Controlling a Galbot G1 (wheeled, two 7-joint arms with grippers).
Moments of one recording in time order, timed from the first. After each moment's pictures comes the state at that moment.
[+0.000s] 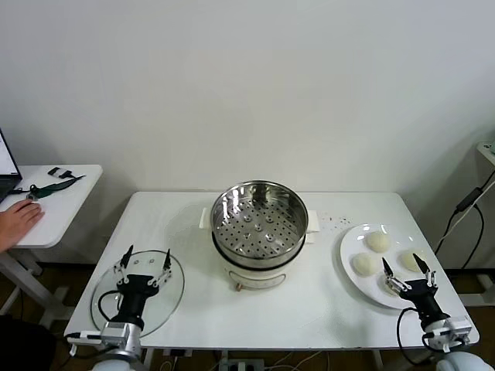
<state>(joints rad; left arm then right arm) 1.56 -1.52 -0.65 -2.03 0.11 -0.01 0.06 -1.45 1.05 0.79 1.65 0.32 0.10 -0.27</state>
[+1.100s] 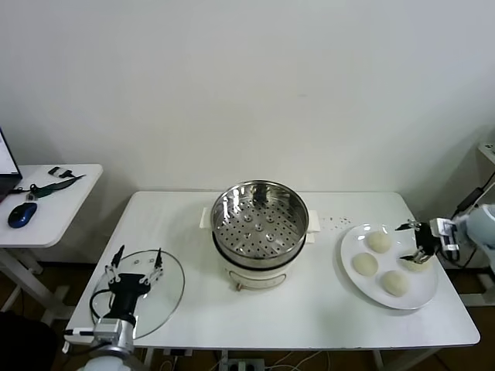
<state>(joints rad) 1.54 -1.48 -0.68 -2.01 0.08 0.01 0.03 -0.25 0.62 -0.23 0.97 -0.32 0.14 -1.11</state>
